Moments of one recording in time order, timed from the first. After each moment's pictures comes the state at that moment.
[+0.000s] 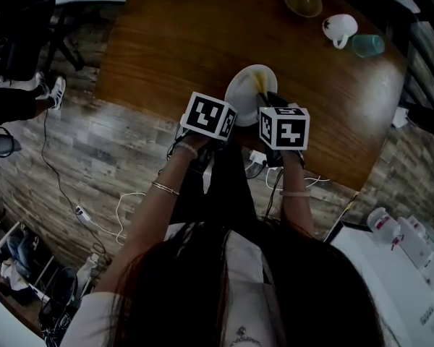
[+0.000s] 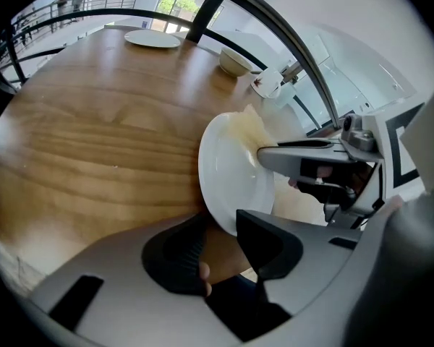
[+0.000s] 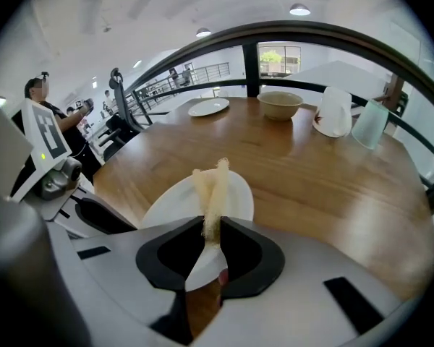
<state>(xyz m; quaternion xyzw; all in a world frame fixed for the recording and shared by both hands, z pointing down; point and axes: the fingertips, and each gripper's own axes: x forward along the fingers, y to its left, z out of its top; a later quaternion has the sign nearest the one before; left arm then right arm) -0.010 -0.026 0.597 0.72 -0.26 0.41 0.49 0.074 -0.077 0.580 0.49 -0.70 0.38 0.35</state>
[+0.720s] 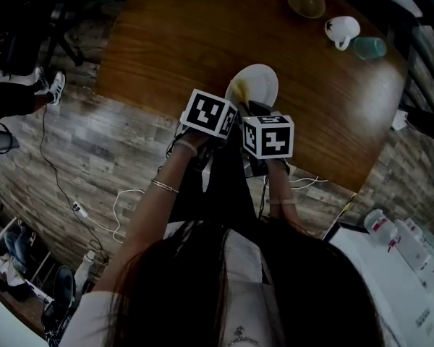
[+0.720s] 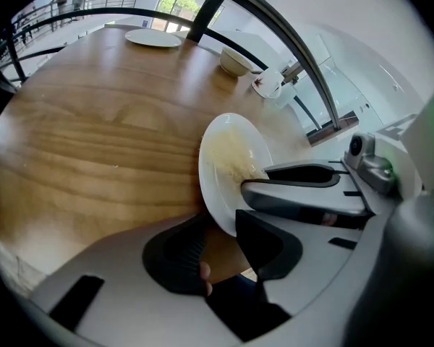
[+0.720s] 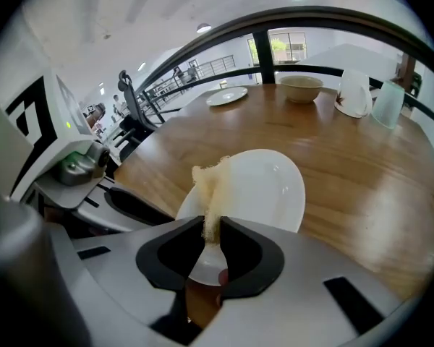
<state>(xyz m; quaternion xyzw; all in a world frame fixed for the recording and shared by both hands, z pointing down) -0.012 -0.026 0.597 0.72 -0.26 0.41 0.49 0.022 -0.049 0.585 0.44 -0.71 0.42 0.34</state>
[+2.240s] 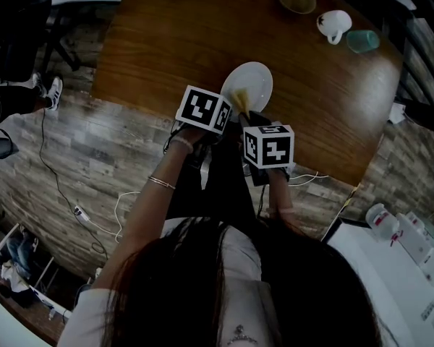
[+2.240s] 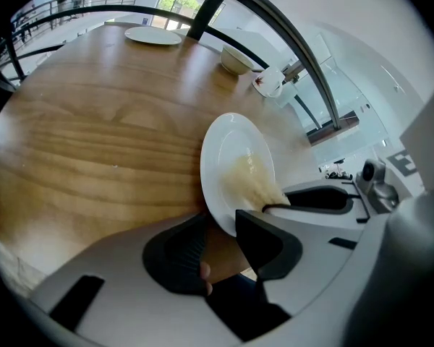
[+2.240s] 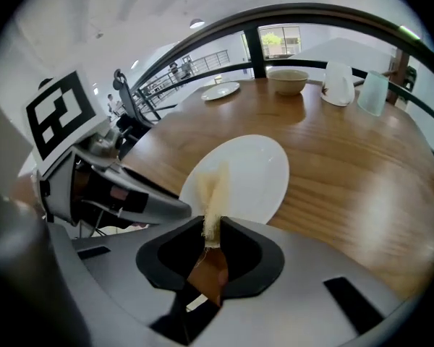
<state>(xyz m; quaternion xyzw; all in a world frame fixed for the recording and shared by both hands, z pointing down) -0.012 -0.025 0.598 0.72 -0.26 0.41 0.50 0.036 -0.014 0.579 0.45 -0.70 0.44 0.34</state>
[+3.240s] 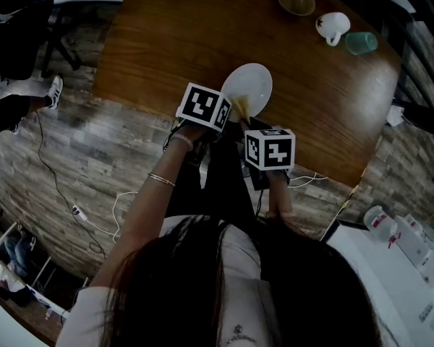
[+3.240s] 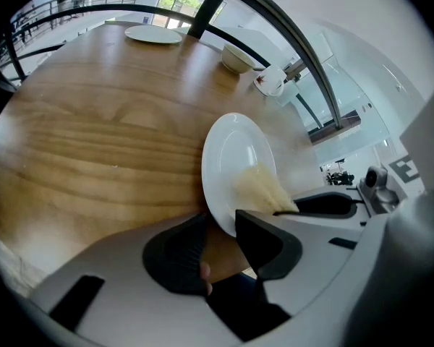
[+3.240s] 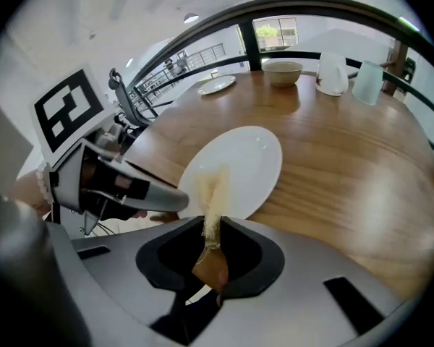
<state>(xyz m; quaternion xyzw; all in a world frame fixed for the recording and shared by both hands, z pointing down) -0.010 -0.026 0.600 0.71 -0.26 0.42 0.50 0.044 0.002 0.581 0.44 -0.68 0.46 0.35</state>
